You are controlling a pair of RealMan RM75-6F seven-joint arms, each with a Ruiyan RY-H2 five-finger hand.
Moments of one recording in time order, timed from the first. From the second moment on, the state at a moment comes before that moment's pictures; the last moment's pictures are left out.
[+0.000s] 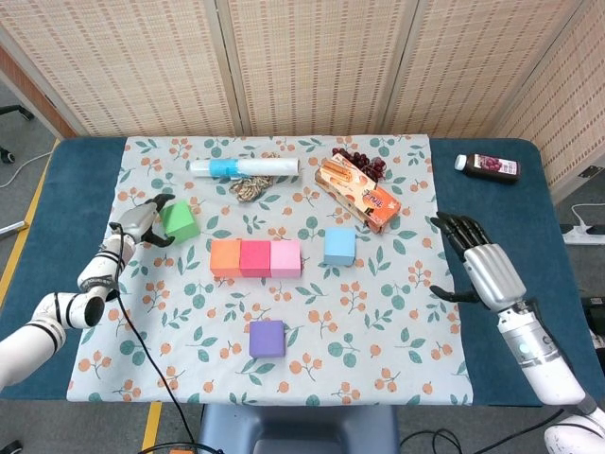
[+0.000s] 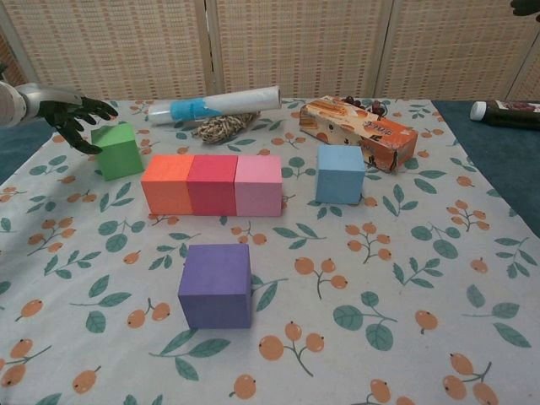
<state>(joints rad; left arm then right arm) -0.93 -1.49 -0.23 -0.81 1.01 0.32 -0.30 0.44 -1.06 0.10 -1.71 -1.45 1.25 0.18</state>
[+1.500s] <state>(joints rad) -0.89 -1.30 -0.20 -1.19 1.45 0.75 -0.47 0.33 -1.07 0.11 -1.73 -1.47 1.34 0.20</state>
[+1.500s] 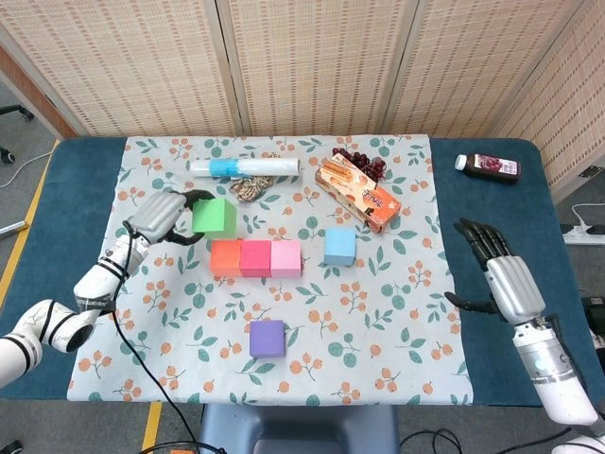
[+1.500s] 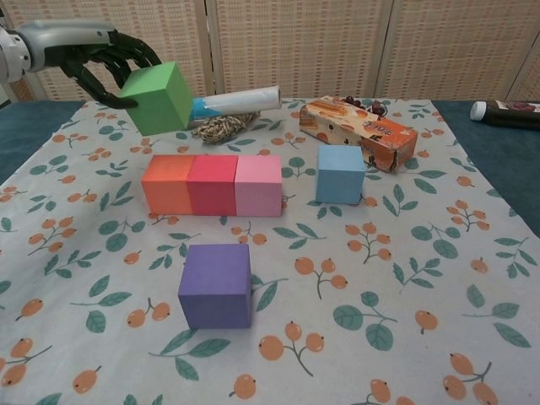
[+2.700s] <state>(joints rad) -0.96 -1.30 -0.19 -1.44 1.05 0.66 0.06 0.29 -1.05 0.10 -1.73 -1.51 1.35 0.26</state>
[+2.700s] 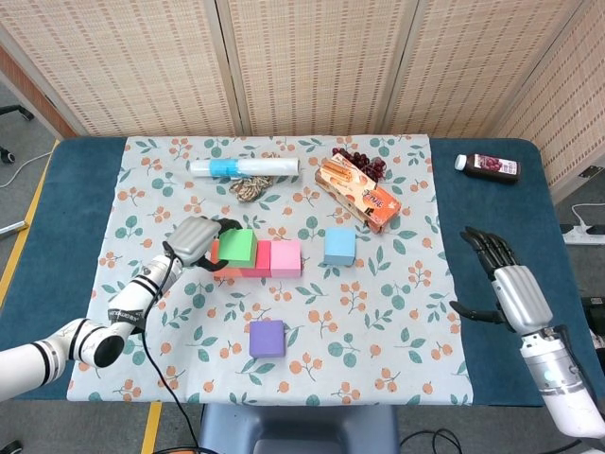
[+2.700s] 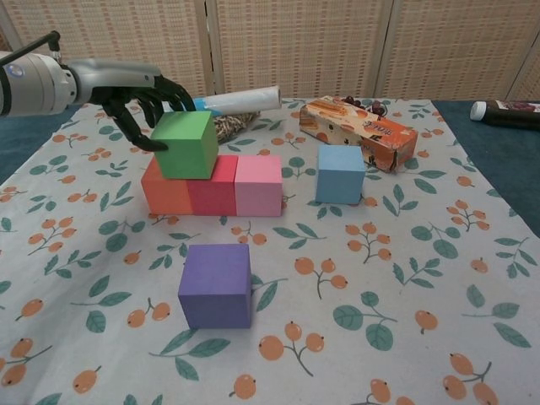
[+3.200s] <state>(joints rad) -0.98 -1.30 -0.18 -1.44 1.01 0.65 0.09 0.29 -1.05 0.10 -1.72 -1.51 1.34 0.27</state>
